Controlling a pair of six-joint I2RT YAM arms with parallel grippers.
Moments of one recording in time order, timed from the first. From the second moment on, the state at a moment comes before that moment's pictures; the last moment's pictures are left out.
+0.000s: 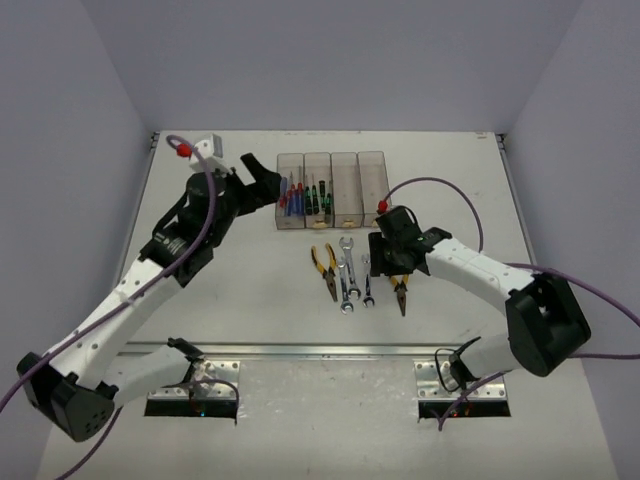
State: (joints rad) left arm -0.50 1.08 1.07 -0.28 -0.31 -0.61; right arm 0.56 1.41 0.81 -0.47 0.10 0.45
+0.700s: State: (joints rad) left arm -0.50 0.59 0.82 -0.60 -0.30 -0.55; right arm 0.65 1.79 1.00 -0.50 0.21 0.53
